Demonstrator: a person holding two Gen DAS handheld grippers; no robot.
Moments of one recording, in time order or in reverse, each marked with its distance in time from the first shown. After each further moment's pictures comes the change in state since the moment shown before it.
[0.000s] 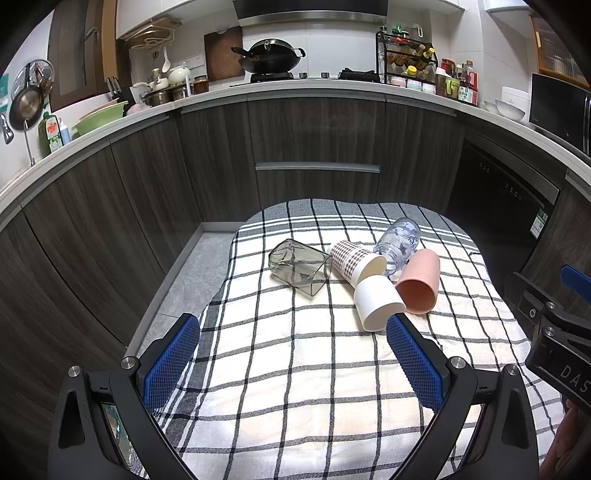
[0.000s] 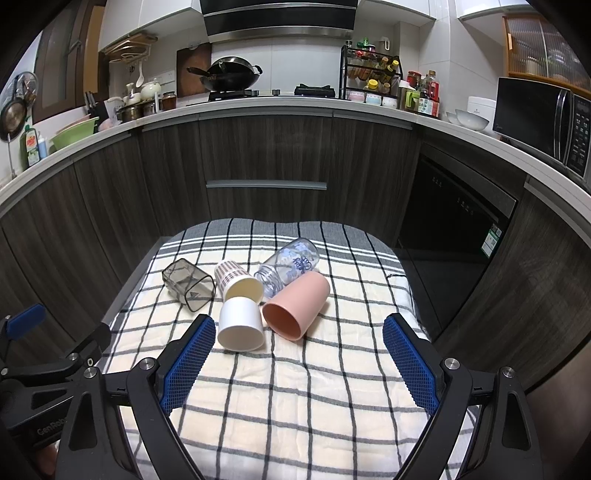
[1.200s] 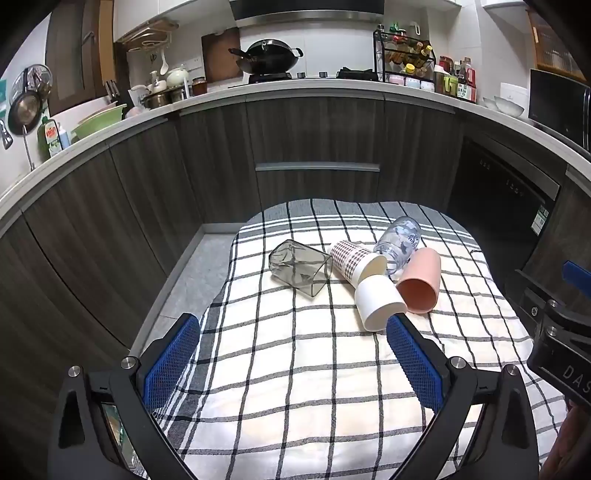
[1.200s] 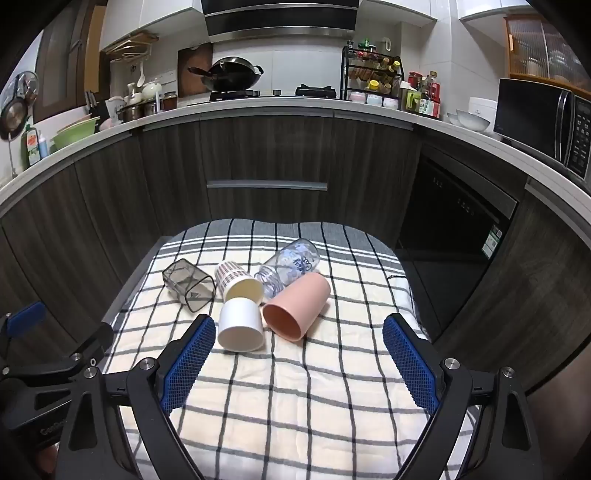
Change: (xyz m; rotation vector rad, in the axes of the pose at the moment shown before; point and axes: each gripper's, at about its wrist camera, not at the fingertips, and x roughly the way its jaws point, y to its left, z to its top) left arm 0.003 -0.002 0.000 0.013 0.000 0.008; right arm -0.001 0.000 0.001 -0.003 0.007 0.001
